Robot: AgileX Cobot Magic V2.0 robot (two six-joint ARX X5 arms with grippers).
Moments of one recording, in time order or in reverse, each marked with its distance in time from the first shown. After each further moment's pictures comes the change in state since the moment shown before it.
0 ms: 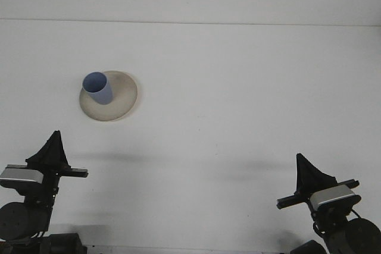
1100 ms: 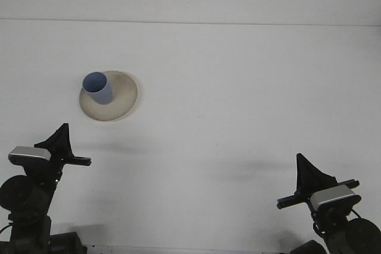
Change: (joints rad) left arm 0.110 0.211 0.051 0.018 0.136 0.020; right arm 0.000 0.000 0.000 0.000 0.000 0.000
